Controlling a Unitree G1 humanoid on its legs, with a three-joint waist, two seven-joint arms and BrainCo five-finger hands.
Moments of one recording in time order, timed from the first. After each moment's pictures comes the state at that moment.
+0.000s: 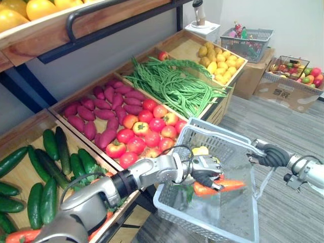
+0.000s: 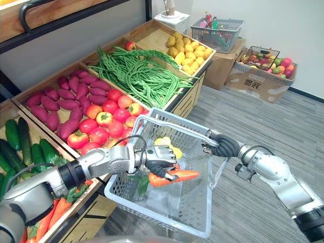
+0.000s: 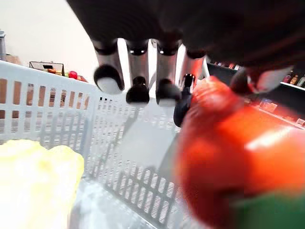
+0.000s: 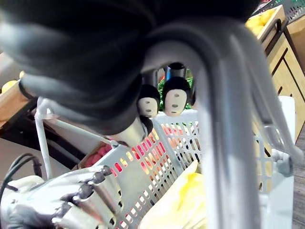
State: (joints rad) left arm -0.73 0.50 -1.01 0.24 0.57 -0.48 -0.11; right arm 0.04 -1.05 0.11 -0.12 0.14 -0.30 0.36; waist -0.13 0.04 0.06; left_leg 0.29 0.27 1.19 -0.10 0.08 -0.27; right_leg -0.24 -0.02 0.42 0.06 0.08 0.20
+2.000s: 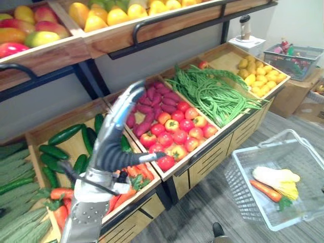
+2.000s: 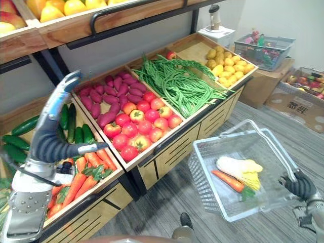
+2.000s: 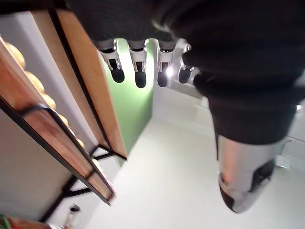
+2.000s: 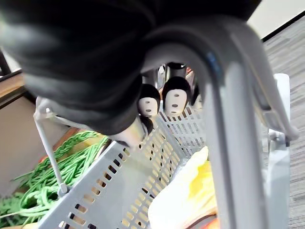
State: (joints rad) left arm 0.19 0.30 0.18 -0.62 0.30 -0.45 0.05; right arm 0.32 -0.68 -0.57 0.49 -0.07 -0.26 0.26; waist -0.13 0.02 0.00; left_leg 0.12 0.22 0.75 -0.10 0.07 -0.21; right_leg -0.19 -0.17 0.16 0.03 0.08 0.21
